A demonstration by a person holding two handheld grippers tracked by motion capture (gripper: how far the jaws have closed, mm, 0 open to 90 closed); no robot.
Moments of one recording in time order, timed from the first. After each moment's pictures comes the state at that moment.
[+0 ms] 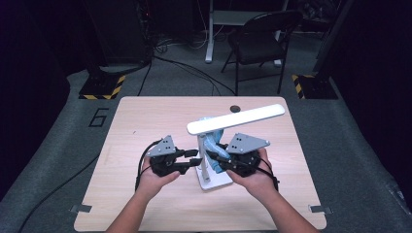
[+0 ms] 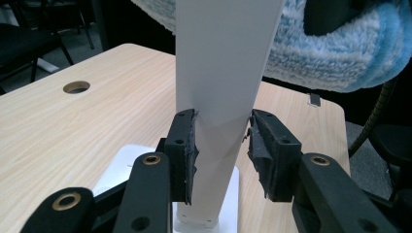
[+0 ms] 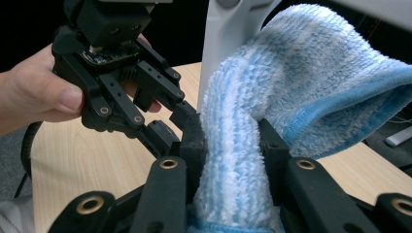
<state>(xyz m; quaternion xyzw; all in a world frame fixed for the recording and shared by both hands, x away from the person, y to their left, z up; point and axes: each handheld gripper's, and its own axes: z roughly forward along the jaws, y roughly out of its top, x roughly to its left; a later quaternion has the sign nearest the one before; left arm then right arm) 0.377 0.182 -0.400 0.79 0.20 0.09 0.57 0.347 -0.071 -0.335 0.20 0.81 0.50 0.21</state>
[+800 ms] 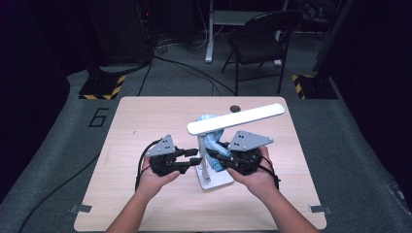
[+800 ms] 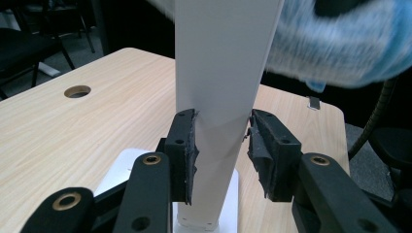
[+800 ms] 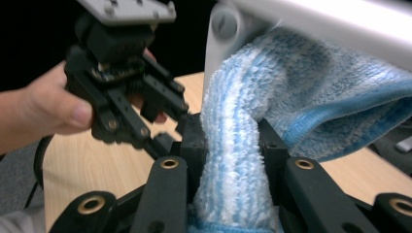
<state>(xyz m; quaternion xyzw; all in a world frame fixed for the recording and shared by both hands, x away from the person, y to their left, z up) 0.376 0.182 -0.398 0.79 0.20 0.10 0.57 0.348 -0.073 -0.330 0.20 0.81 0.52 0.19</state>
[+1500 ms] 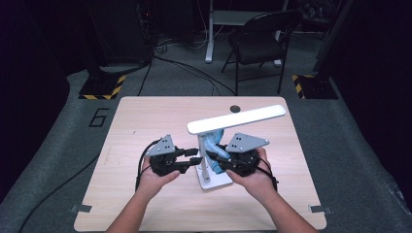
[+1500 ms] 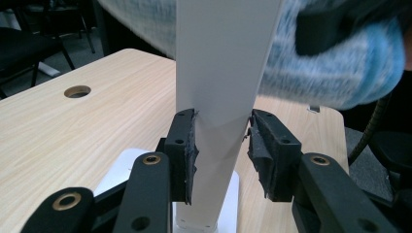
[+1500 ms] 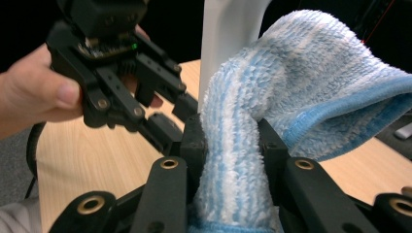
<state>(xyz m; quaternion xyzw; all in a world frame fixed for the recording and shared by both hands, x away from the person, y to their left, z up) 0.377 0.182 -0.399 0.79 0.20 0.09 0.57 0.350 -0.071 -0.339 0.21 0.81 0.51 0.19</state>
